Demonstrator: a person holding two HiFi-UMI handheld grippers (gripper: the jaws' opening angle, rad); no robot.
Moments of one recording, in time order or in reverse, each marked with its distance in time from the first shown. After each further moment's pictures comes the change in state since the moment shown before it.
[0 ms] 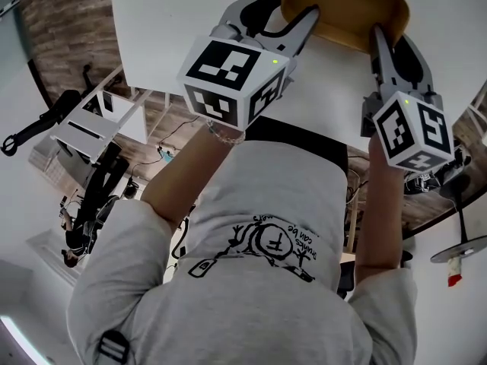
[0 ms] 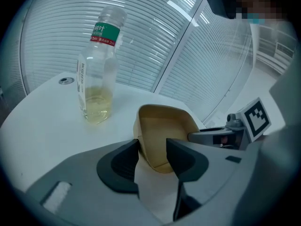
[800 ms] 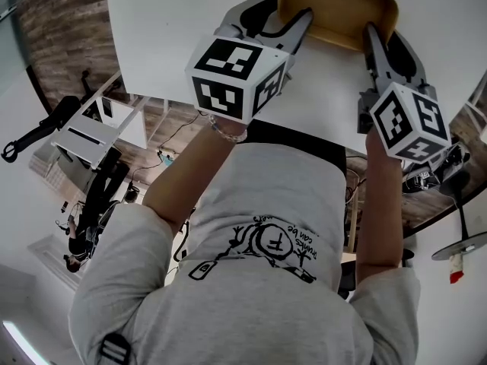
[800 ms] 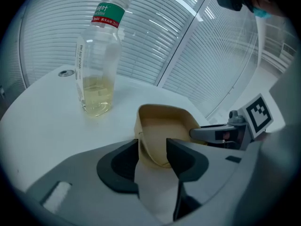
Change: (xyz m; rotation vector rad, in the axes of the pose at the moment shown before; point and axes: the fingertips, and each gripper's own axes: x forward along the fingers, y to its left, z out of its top) left arm 0.014 0.008 -0.010 -0.019 0.063 0.022; right arm 0.011 -0.010 -0.002 0.047 0.026 -0.002
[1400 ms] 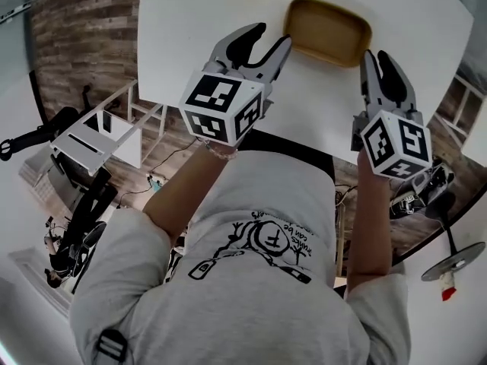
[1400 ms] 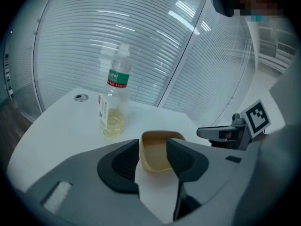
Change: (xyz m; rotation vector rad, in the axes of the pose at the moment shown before) left arm -0.074 -0.004 0.035 -0.005 -0.171 0.048; right arm -0.056 0.024 0.048 -0.113 -0.127 -0.021
